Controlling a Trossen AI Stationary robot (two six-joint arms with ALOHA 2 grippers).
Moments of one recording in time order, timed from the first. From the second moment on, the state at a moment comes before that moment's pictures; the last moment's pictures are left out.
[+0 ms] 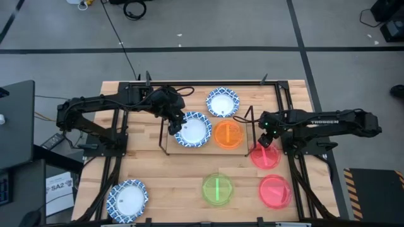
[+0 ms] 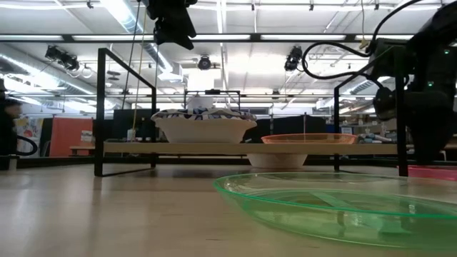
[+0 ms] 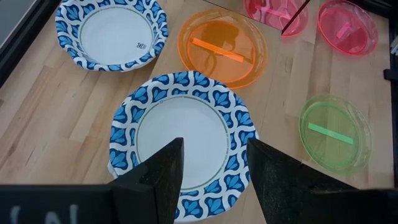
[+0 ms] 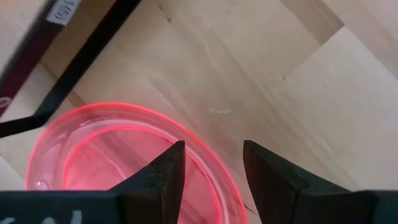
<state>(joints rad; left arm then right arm) 0.16 1.38 1.35 -0.80 0.04 -0.19 -0.28 0.87 0.35 -0.78 -0.12 0.56</state>
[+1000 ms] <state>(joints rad) 0.16 1.38 1.35 -0.80 0.04 -0.19 -0.27 0.95 0.35 -0.78 -0.12 0.57</state>
